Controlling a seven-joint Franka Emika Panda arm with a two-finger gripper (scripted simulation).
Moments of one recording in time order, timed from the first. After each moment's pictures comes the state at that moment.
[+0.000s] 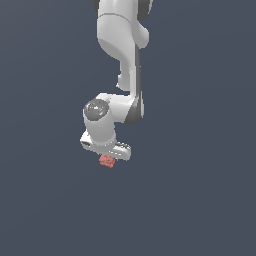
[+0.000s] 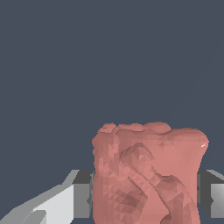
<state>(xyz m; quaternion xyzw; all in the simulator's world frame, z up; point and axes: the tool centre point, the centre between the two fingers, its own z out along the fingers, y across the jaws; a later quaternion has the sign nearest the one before) 0.038 -0.087 0.074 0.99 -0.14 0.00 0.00</state>
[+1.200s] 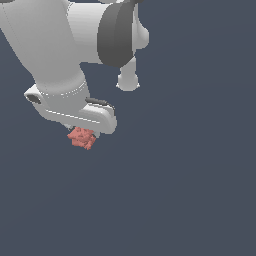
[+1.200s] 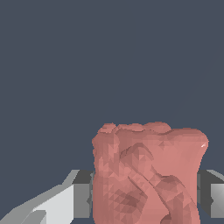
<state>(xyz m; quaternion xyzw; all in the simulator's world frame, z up) 0.074 -0.128 0.304 0.99 -0.14 0.00 0.00</state>
